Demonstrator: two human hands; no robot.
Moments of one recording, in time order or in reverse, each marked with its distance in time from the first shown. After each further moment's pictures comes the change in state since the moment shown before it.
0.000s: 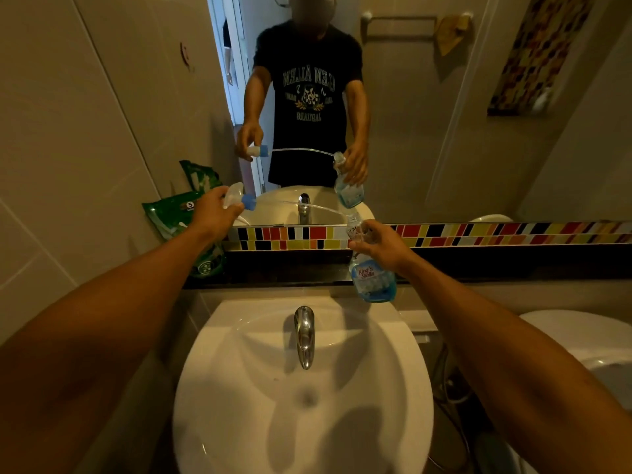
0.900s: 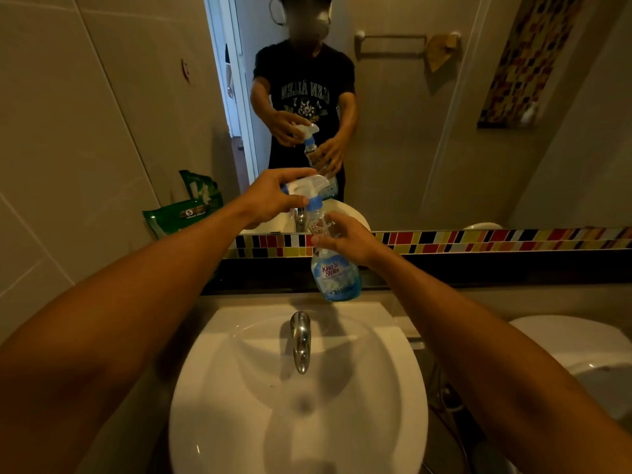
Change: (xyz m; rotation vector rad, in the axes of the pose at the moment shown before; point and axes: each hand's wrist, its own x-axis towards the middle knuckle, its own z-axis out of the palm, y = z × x) left_hand -0.016 0.098 0.031 -0.212 -0.434 0.324; right_hand -0.012 -0.071 0.022 0.036 -0.085 -0.209
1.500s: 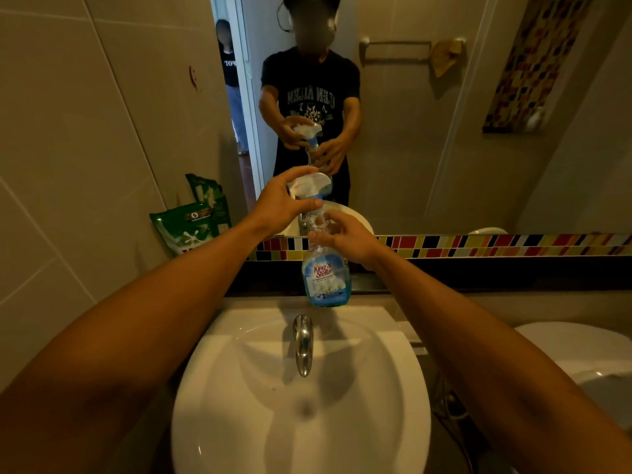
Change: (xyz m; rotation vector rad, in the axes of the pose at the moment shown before) left_hand -0.008 -0.001 0.023 -0.006 0.193 0.135; right_hand 0.005 -0.012 0.005 0.215 -0.006 0.025
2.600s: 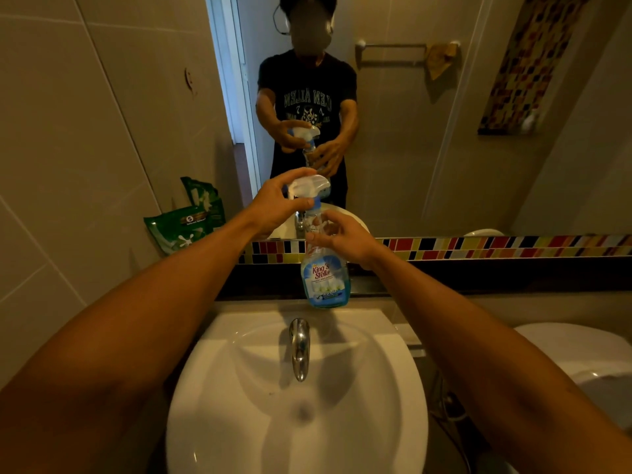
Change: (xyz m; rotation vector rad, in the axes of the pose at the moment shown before) left_hand 0.013 -0.006 -0.002 -0.123 -0.081 -0.065; right_hand 0.000 -0.006 -0.008 -0.025 -0.003 -0.035
